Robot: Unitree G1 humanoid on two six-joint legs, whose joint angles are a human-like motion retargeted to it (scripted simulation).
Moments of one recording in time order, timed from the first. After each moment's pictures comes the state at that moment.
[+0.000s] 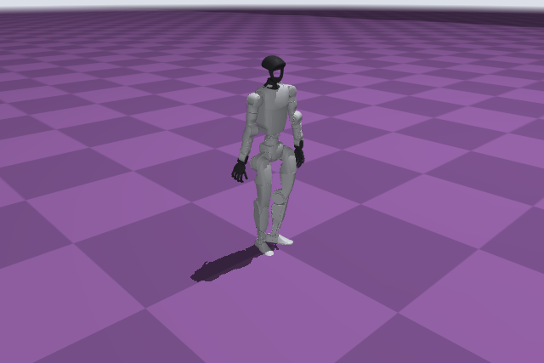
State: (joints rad) left arm -0.13 0.17 0.25 1.59 0.18 0.08 -0.18; right arm 0.02 -0.18 -0.11 1.70 -0.45 0.00 -0.18; waist -0.04 0.03 0.05; left_leg 0.01 0.00 0.51 0.08 -0.11 0.00; right_leg 0.02 0.01 -0.28 0.05 -0.12 -0.01
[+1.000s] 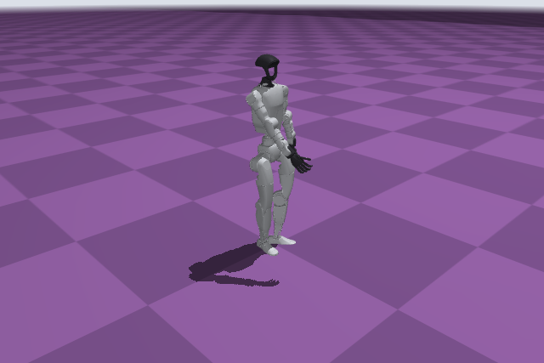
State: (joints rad) left arm 0.05 0.21 0.39 1.40 0.29 0.17 -0.31; right arm -0.62 0.02 -0.24 1.52 -0.24 -0.15 0.09; waist 0.02 -0.01 0.02; left_leg 0.08 0.08 0.59 0.08 -0.06 -0.03; right_leg 0.06 0.07 -0.27 0.13 -0.19 -0.02
